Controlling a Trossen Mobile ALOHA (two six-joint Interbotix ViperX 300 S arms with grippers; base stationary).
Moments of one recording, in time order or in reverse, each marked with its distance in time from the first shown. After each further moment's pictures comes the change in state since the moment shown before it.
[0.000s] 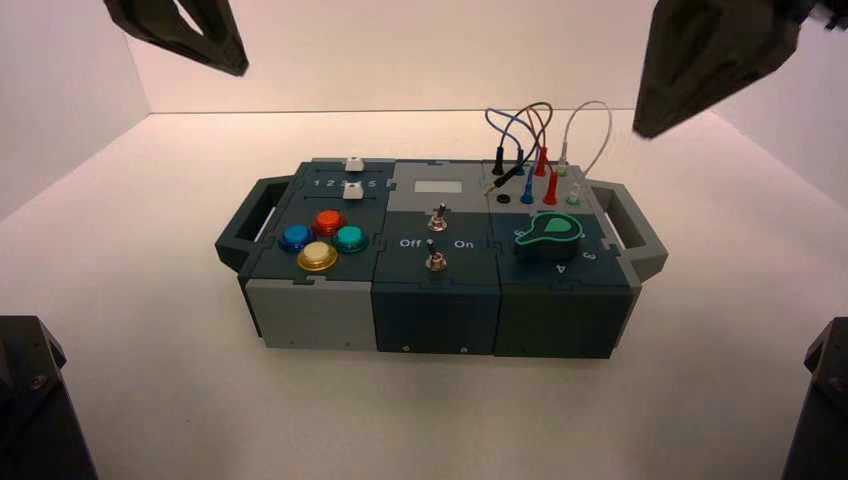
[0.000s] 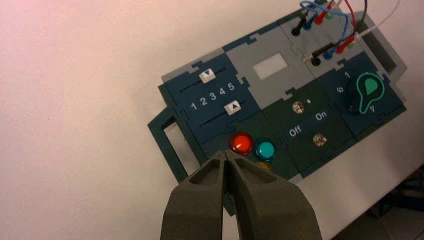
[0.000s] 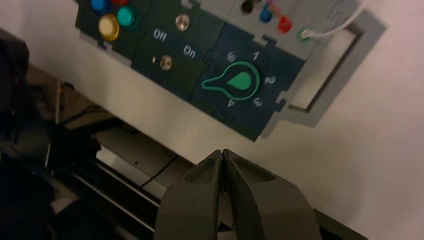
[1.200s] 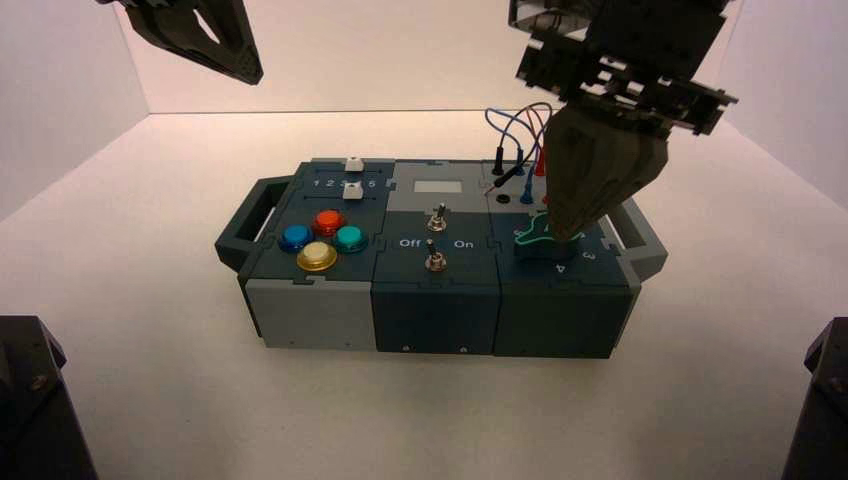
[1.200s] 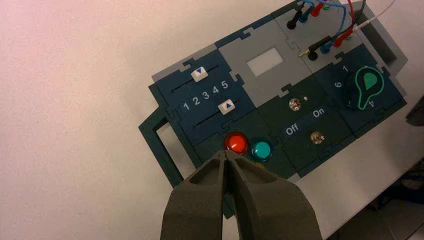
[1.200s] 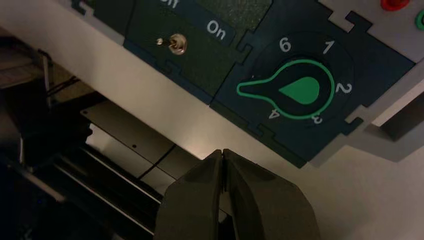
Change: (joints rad) left arm -0.018 0.052 -0.017 -0.002 -0.017 0.000; right arm 0.201 0.348 0.005 0.061 -0.210 0.018
